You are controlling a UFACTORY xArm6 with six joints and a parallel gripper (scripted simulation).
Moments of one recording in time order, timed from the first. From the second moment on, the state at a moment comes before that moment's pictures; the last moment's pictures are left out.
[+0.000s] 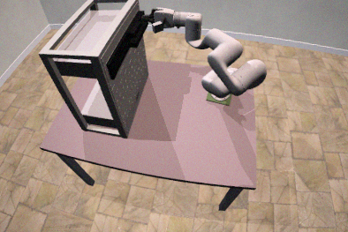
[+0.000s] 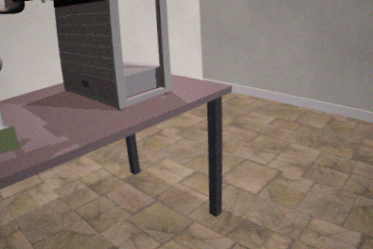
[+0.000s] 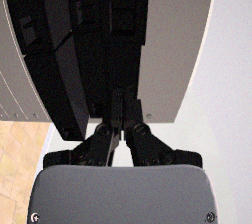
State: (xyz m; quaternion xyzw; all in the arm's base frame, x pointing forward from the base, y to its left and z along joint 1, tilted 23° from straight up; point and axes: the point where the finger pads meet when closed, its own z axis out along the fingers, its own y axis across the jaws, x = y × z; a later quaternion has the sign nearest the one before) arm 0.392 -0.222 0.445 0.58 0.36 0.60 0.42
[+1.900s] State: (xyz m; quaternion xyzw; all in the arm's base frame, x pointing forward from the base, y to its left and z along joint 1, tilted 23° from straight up) arm 0.408 -0.223 0.446 0.58 0.36 0.60 0.42
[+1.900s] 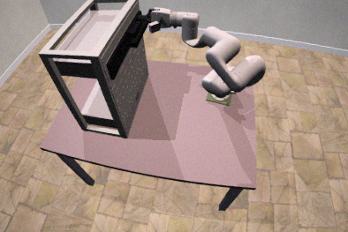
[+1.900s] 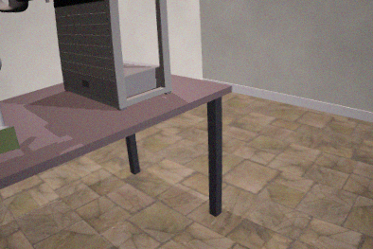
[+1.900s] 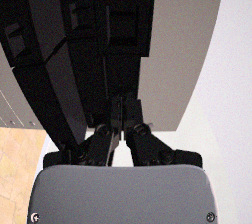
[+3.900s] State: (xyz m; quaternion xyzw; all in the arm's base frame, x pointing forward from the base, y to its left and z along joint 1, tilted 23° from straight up) arm 0.319 -0.219 0.440 0.58 0.36 0.60 0.42
